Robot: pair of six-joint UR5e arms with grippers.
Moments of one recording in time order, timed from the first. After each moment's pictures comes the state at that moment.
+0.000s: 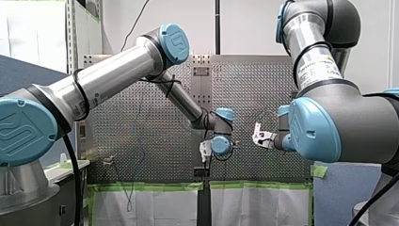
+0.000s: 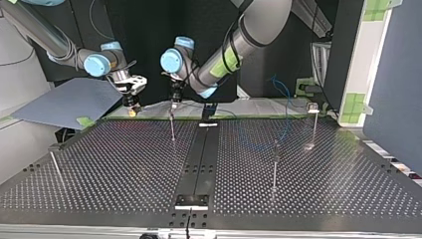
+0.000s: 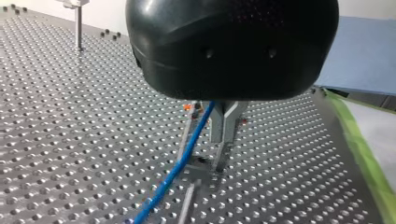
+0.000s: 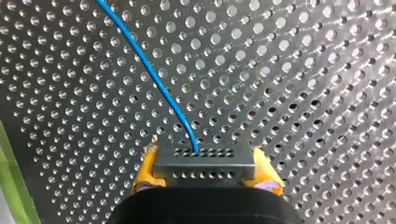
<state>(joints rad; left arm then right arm) -0.78 -2.55 -1.25 -2.65 -2.06 -1.82 1.74 -0.83 1.77 -0.80 1.18 1.77</state>
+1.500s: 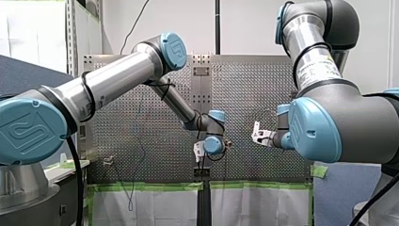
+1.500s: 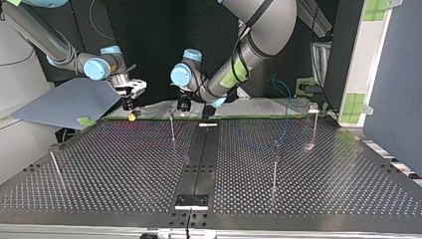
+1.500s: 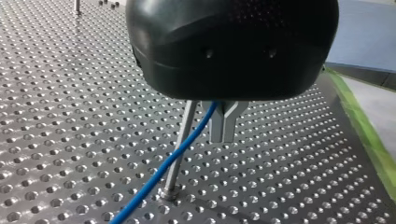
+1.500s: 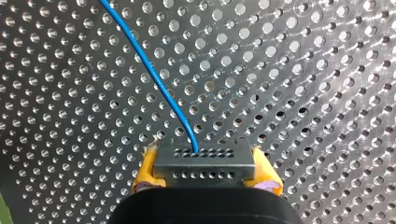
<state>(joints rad) -0.70 -2.58 -1.21 -2.68 -1.98 -1.82 1.74 -0.82 1.73 -0.79 1.18 1.77</state>
